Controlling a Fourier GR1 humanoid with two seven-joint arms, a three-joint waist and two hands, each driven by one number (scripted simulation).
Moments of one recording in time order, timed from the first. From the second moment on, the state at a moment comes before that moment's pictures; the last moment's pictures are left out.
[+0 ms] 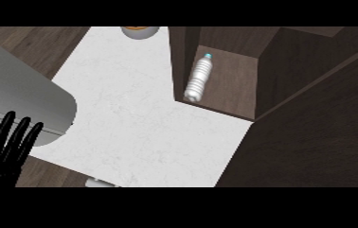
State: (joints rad) left arm 0.34 0.75 -0.19 -1.91 0.95 -0.18 -0.50; right arm 0.39 -0.42 0.58 -2.48 -0.02 0.51 0.07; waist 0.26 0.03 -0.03
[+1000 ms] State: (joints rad) left arm 0.33 0.78 -0.14 -1.88 0.99 -0.23 -0.50; right arm 0.26 -0.41 0.59 -2.43 -0.14 0.60 0.14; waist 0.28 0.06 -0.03
